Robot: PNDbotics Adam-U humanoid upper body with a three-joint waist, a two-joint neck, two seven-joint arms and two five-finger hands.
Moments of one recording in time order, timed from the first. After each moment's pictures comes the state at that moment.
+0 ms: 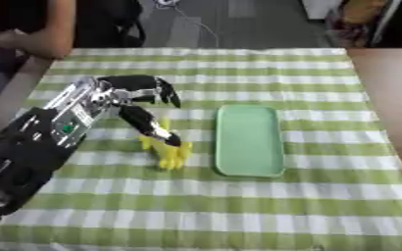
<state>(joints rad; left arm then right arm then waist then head) -0.57 0.64 -0.37 -1.36 -0.56 -0.16 -0.54 -0.21 -0.35 -0.07 -1.77 0.20 -0.25 -0.03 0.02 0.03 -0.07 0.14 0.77</state>
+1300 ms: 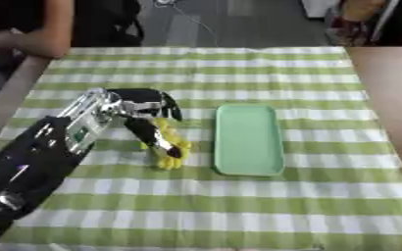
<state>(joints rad) -0.56 0.59 -0.38 -1.27 -0.61 -0.20 -0.56 -0.21 -0.35 -0.07 -1.77 0.20 -0.25 -0.03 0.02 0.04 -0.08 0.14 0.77</state>
